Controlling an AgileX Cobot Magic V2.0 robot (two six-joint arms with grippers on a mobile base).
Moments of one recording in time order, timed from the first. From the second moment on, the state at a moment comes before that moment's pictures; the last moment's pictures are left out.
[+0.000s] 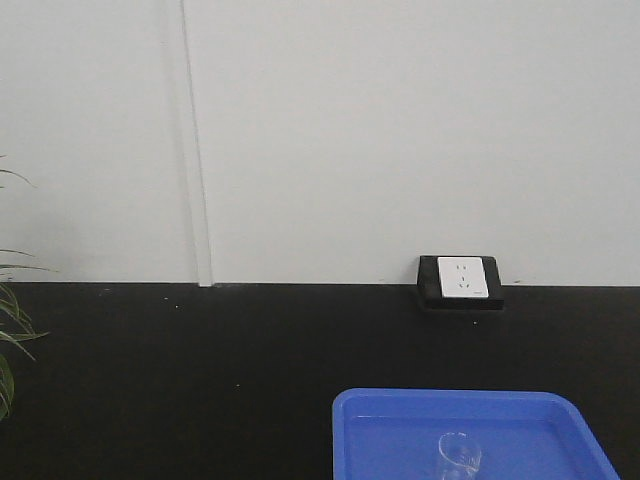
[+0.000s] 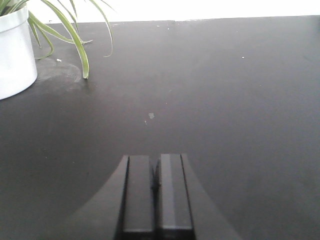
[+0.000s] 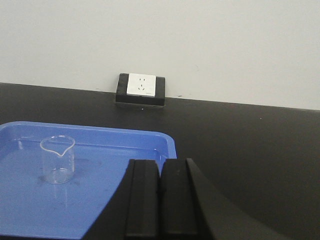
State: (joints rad) left arm 0.00 -0.02 0.03 -0.04 0.36 0.02; right arm -0.04 -0.01 0.03 -0.09 0.12 0.02
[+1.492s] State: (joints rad) left arm 0.00 -0.02 0.03 -0.04 0.36 0.02; right arm -0.04 0.11 -0.17 -0.04 0.08 0.14
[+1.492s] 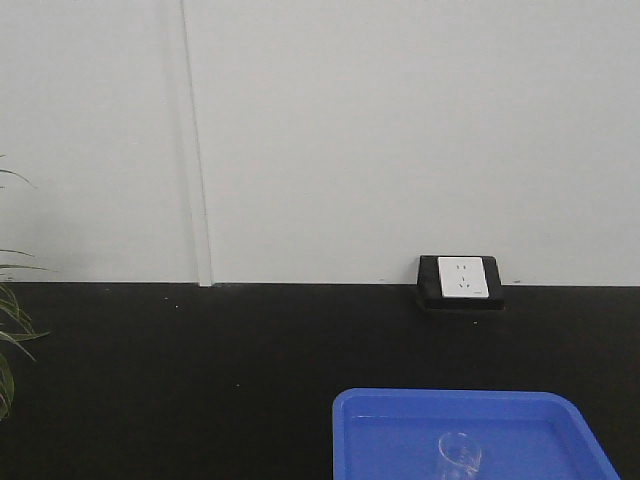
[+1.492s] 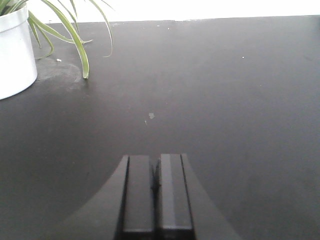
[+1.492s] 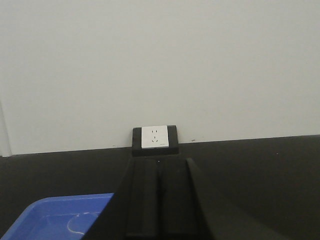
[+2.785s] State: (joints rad) left arm 0.00 -0.02 0.03 -0.04 0.36 0.02; right arm -0.04 1.02 -0.24 -0.04 -0.43 0.14
